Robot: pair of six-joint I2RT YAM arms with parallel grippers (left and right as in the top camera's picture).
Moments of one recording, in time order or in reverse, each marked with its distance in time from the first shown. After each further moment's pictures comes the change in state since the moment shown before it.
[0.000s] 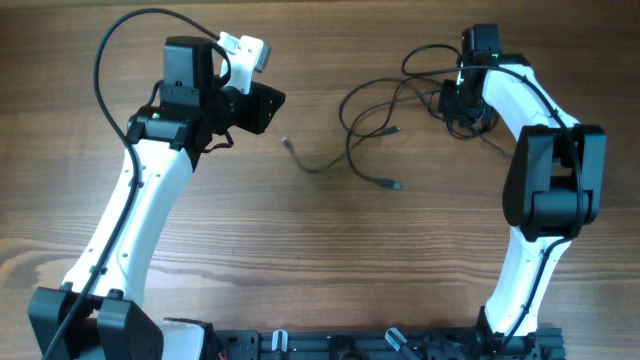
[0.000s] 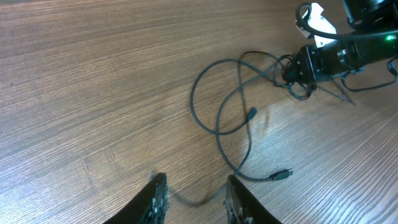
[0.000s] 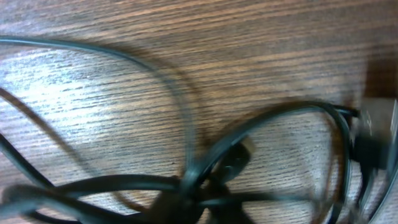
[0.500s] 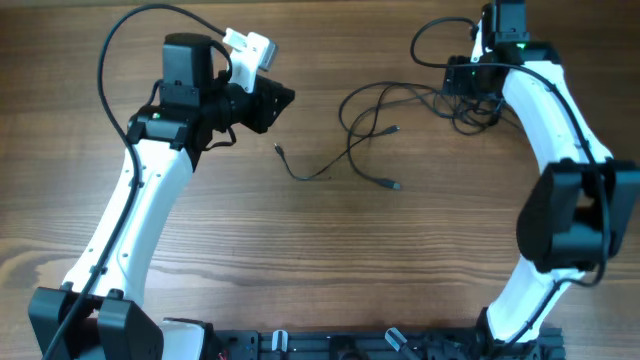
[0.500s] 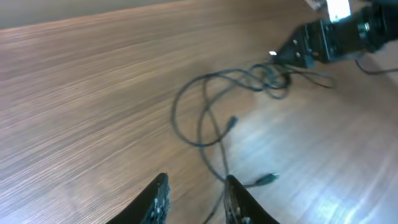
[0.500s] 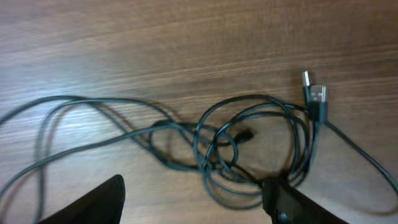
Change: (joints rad) left arm 0.000 0.000 0.000 0.048 0.081 0.026; right arm 0.000 -0.179 0.000 -0.023 -0.017 -0.025
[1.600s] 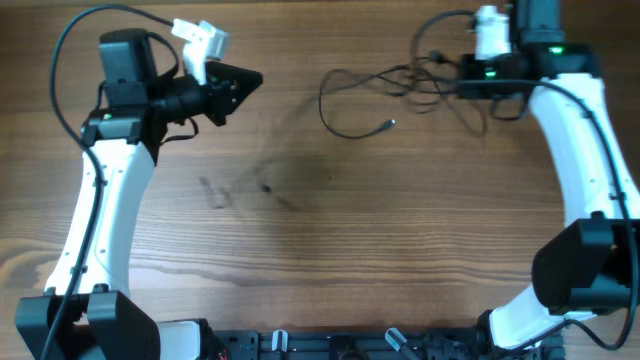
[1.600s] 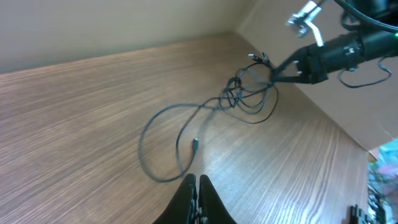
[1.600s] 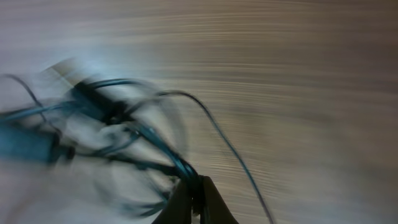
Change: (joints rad) left arm 0.217 0.000 0.000 0.061 0.416 0.062; right arm -0.051 -0.241 0.001 -0.158 -0.190 -0.151
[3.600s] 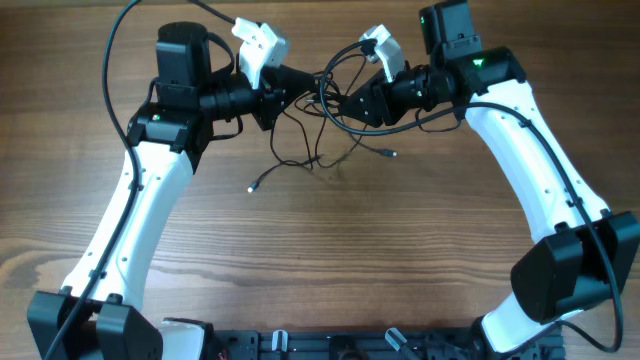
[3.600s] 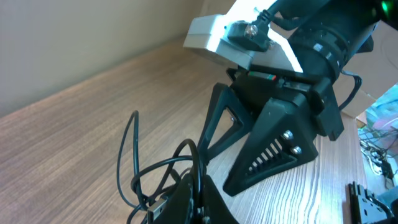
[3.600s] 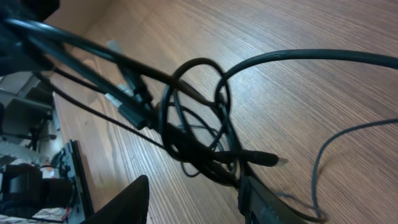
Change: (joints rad) left arm -0.225 -0.012 -0.001 0.142 -0.051 0.020; right arm 0.319 0.002 0.000 0.044 -0.632 -0.259
